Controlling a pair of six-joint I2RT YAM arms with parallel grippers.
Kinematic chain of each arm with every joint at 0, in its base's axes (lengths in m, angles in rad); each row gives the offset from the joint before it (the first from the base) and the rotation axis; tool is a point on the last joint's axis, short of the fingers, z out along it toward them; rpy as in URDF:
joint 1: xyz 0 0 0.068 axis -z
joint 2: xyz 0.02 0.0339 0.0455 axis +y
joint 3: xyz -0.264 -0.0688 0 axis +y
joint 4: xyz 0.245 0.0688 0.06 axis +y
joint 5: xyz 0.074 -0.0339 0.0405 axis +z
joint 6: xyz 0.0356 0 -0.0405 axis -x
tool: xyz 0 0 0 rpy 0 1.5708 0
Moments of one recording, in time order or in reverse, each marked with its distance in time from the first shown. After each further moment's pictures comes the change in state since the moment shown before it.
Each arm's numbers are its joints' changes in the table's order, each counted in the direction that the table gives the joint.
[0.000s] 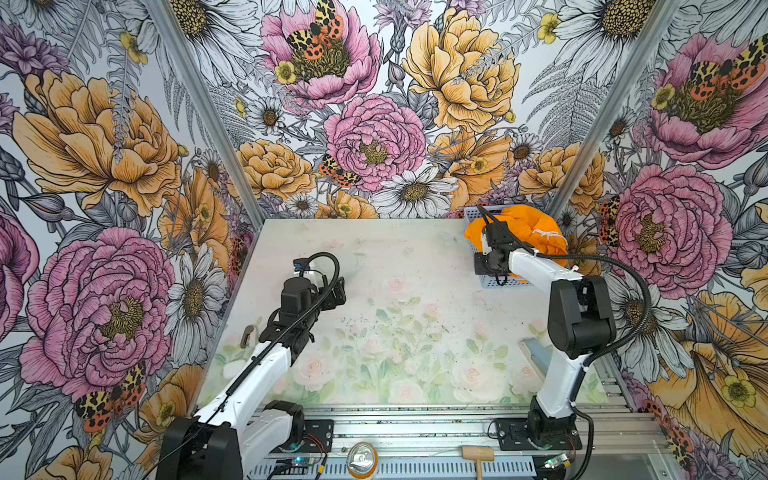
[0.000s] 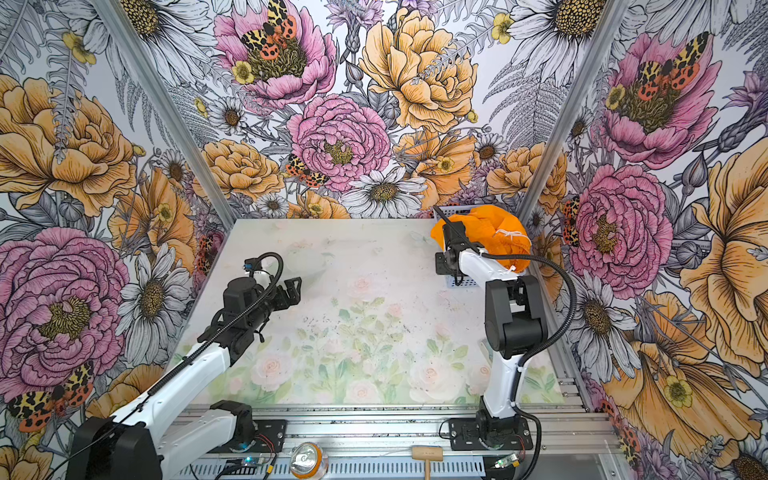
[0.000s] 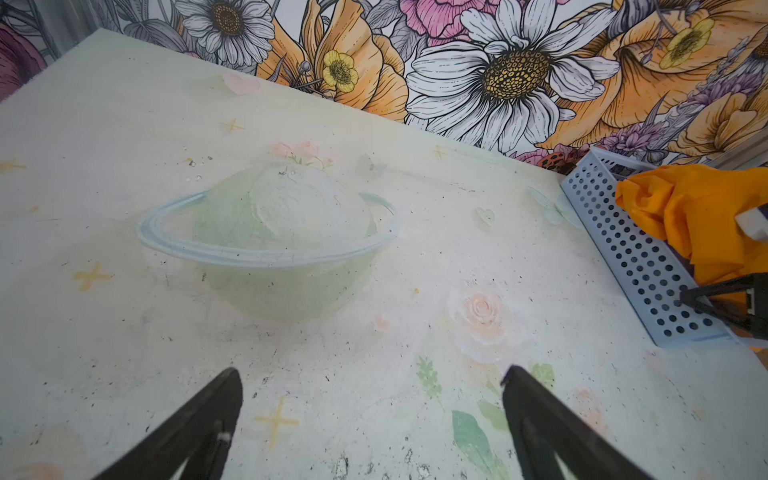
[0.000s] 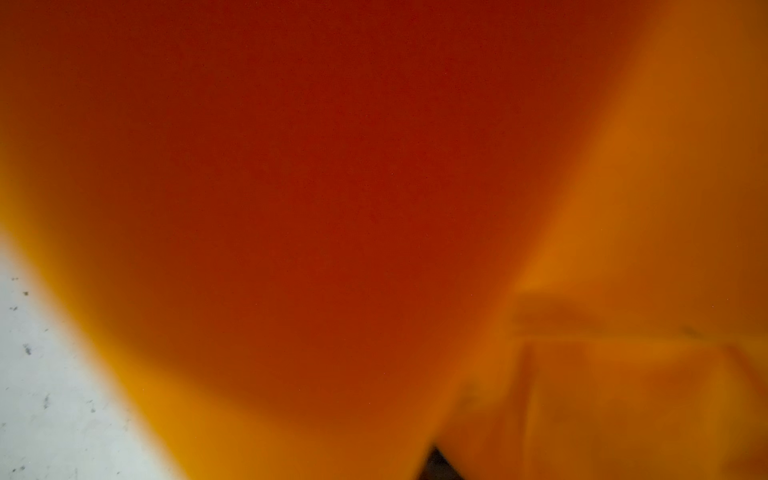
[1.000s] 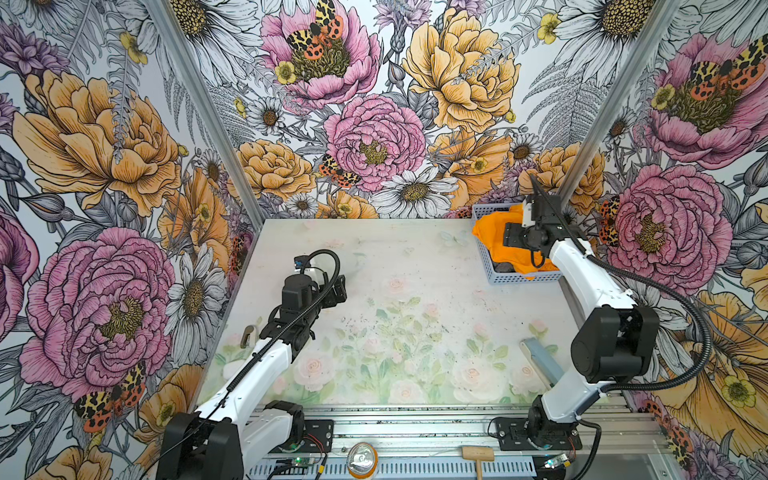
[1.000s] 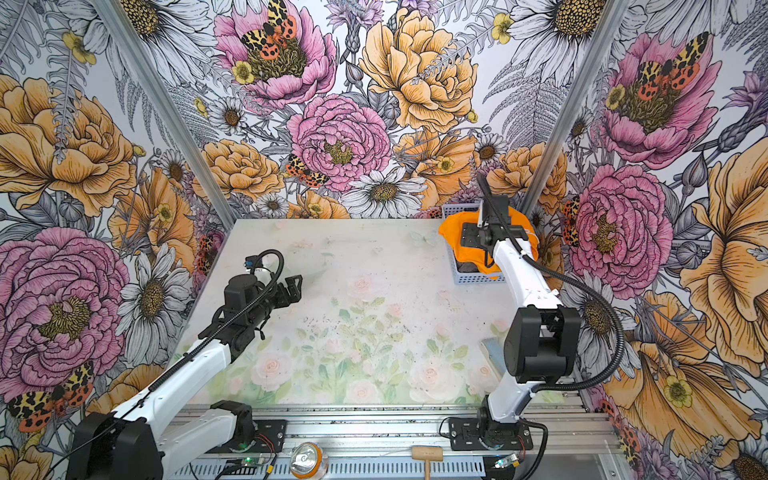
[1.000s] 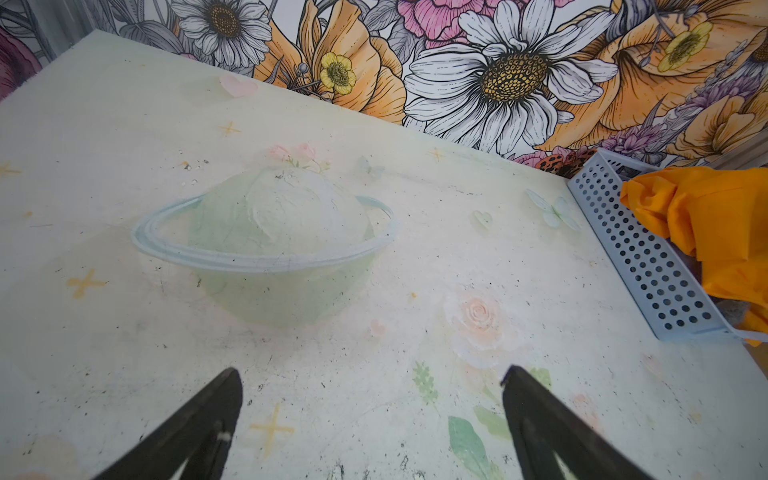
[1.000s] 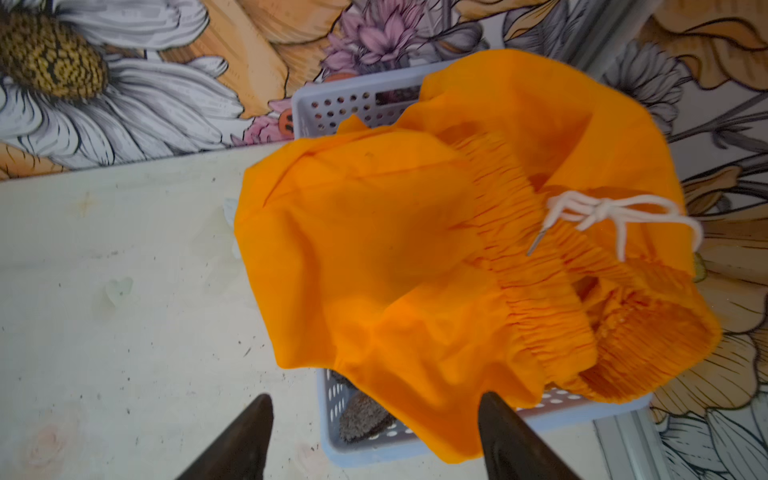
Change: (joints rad) left arm 0.010 0.023 -0.023 0.005 0.000 0.005; right arm 0.192 -0.218 -0.162 0.113 0.027 -0.012
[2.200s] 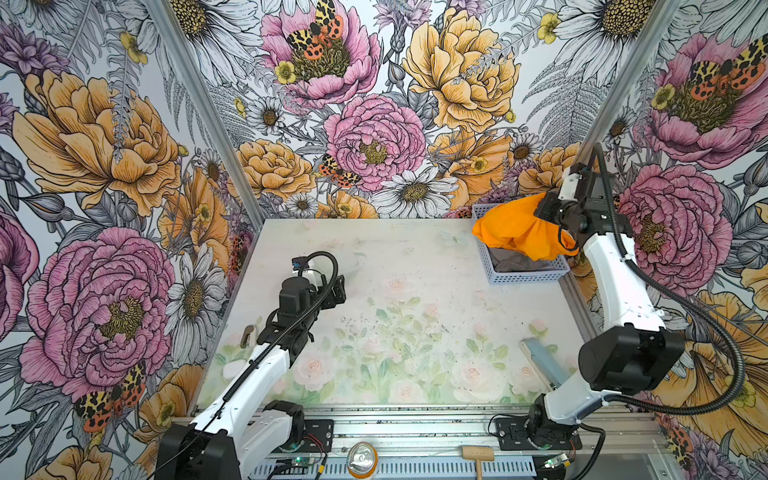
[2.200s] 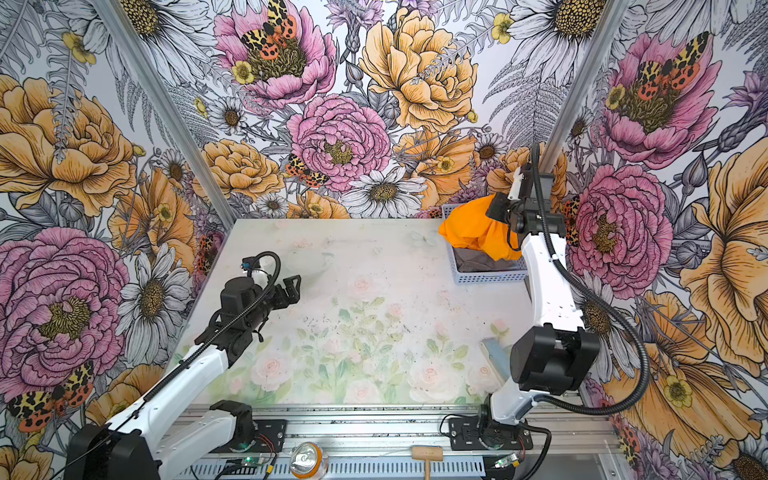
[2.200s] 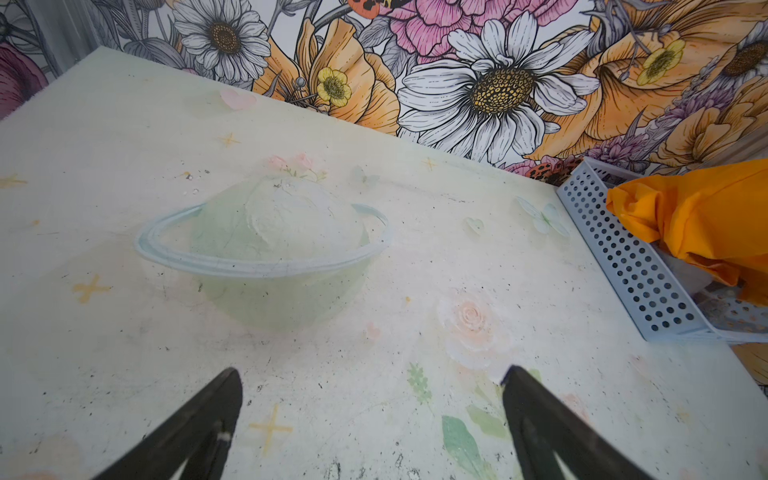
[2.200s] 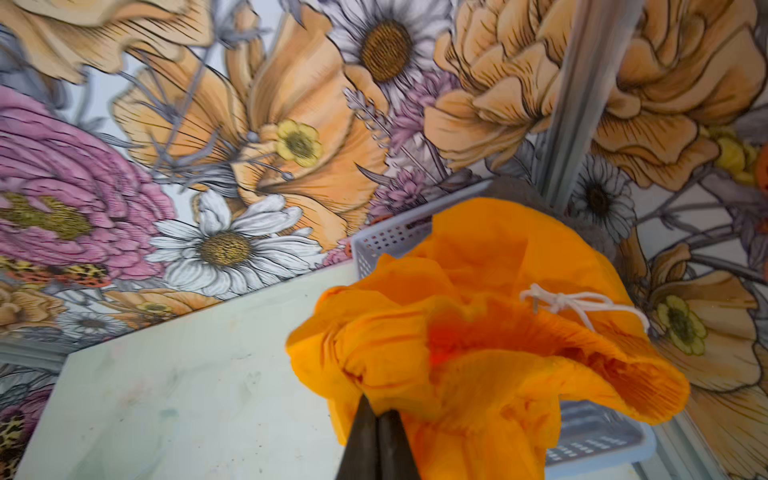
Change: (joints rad) left arm 0.000 -0.065 0.018 0.006 0.000 0.000; right arm 0.065 -0.104 -0.218 0.029 0.244 -0.146
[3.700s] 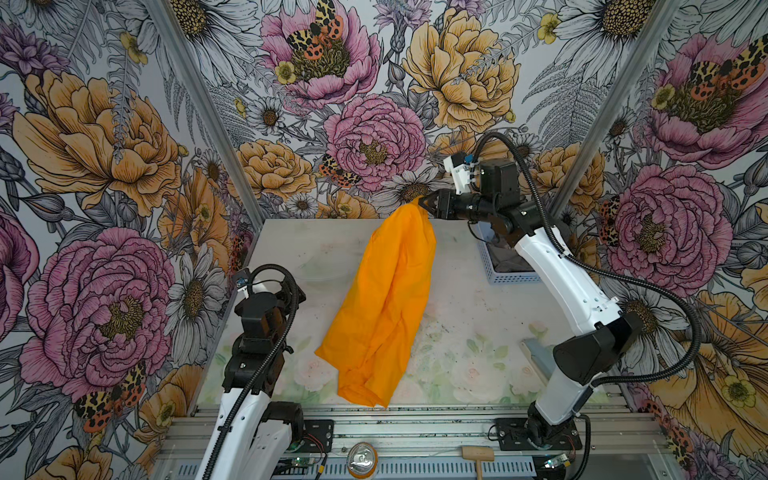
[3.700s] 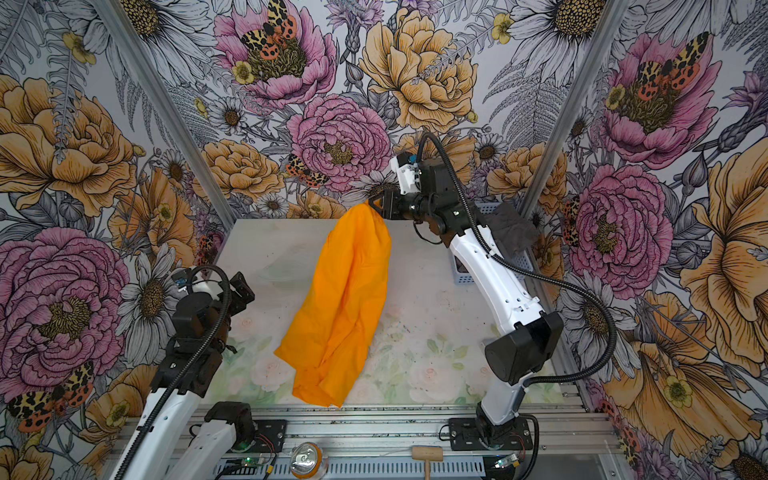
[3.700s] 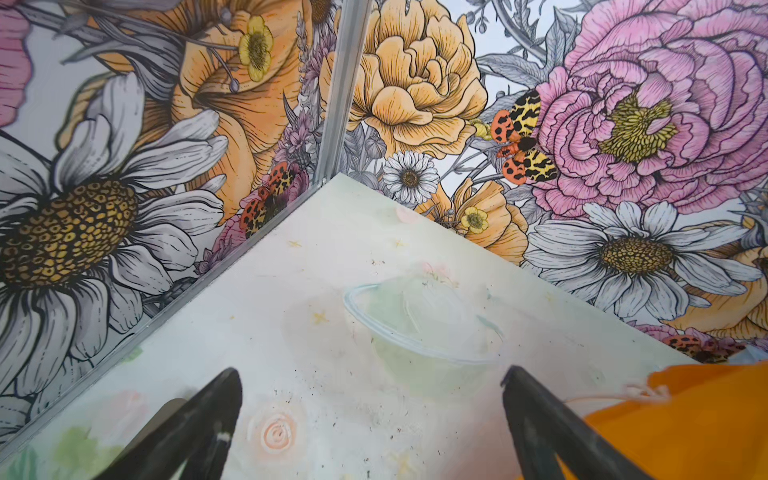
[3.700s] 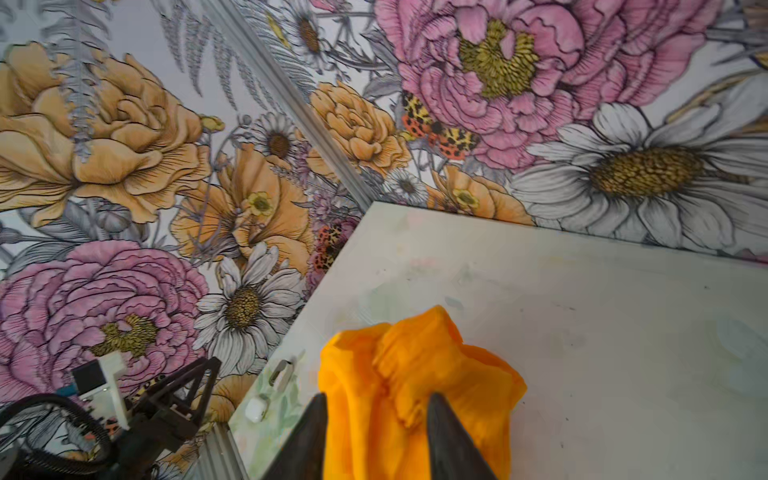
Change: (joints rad) left arm -0.127 -0.329 -0.072 0.301 0.361 0.031; right arm -0.523 0.171 -0.184 -0.019 0.250 -0.118
